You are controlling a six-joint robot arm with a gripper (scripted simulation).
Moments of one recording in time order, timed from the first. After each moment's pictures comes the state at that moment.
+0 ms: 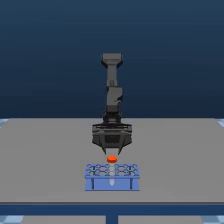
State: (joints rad) arm 0.00 -0.18 0.80 -0.01 -0.08 0.01
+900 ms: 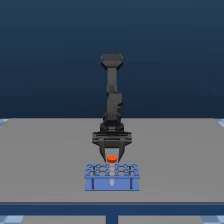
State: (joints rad) arm 0.00 -0.11 0.85 0.00 -0.20 0.00
